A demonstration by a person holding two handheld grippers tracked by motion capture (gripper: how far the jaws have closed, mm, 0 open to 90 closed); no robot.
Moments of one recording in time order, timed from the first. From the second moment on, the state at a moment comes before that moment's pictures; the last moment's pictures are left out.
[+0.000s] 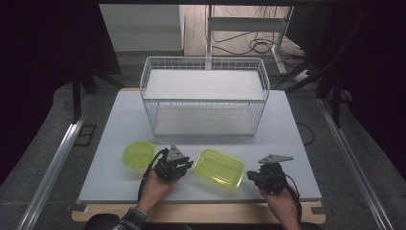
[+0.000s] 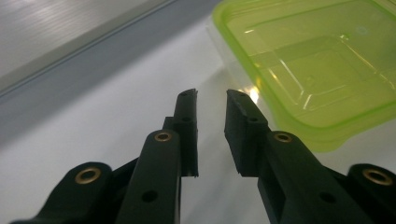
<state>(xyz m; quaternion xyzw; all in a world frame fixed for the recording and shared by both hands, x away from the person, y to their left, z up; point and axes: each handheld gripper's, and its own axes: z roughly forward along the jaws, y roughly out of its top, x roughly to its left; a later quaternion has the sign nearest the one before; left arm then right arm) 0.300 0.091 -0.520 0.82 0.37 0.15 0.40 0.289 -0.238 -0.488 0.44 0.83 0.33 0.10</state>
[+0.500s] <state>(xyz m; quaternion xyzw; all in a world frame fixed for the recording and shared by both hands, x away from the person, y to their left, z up) 0.278 0.102 -0.517 0.83 0.37 0.12 0.40 0.332 -0.209 -0.500 0.42 0.85 0.31 0.10</state>
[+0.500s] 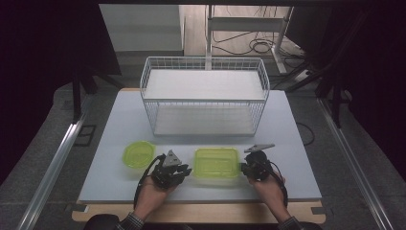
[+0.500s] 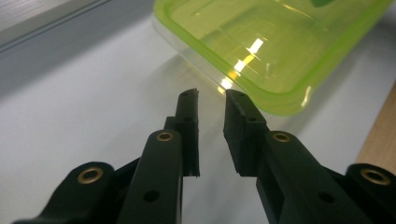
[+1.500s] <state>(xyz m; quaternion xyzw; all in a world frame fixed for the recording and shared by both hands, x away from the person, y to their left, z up) 0.231 0.143 -0.516 0.82 0.37 0.13 0.42 0.312 -0.239 -0.483 0.37 0.84 0.36 0.15</state>
